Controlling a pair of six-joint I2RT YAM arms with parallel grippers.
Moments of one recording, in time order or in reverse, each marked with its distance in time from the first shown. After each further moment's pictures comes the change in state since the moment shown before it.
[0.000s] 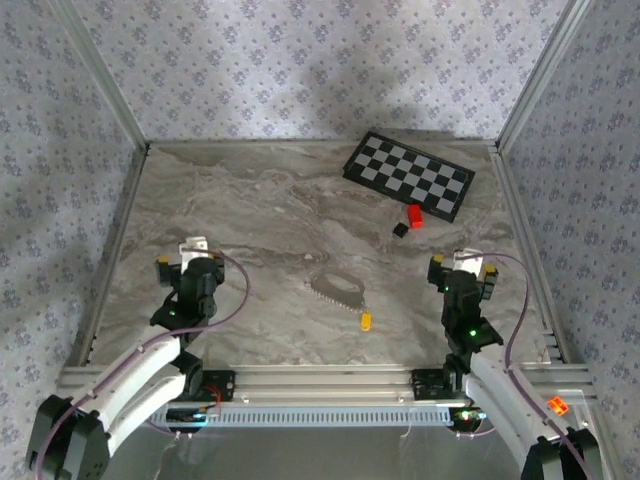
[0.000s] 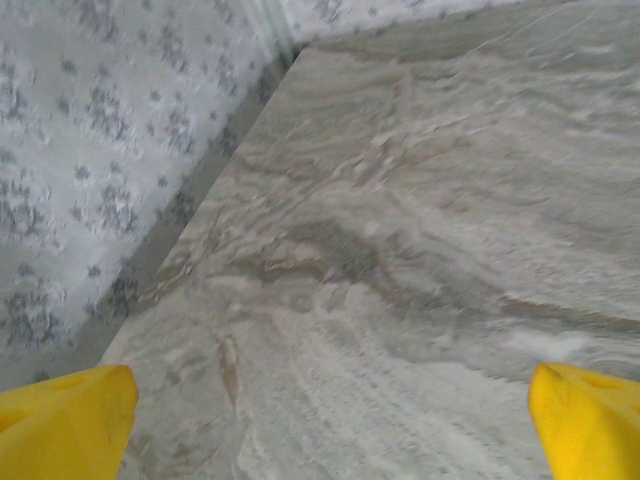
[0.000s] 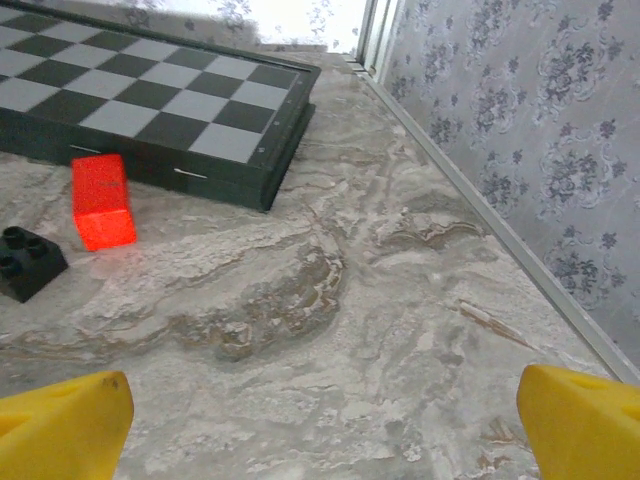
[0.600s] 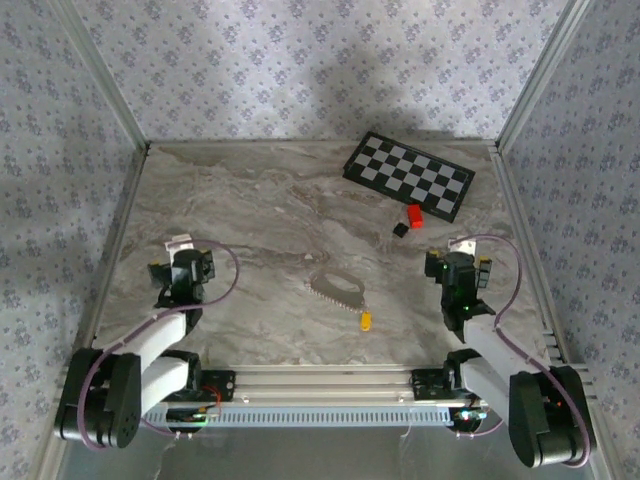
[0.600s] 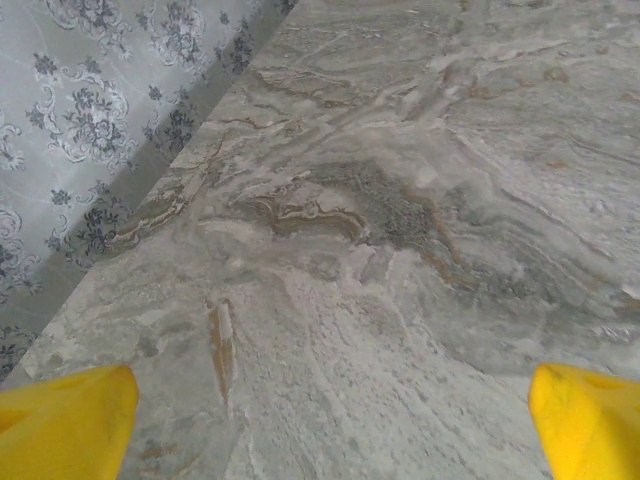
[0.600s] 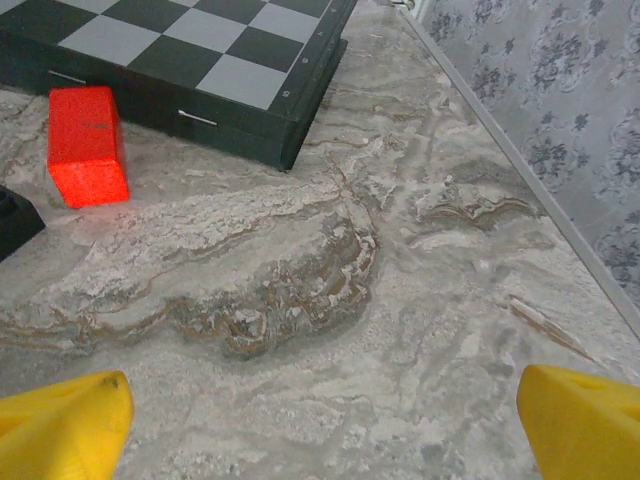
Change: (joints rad) left arm 0.258 0.314 -0.039 0.311 0.192 -0.011; right arm -0.113 0.352 0.080 0.167 -0.156 -0.034
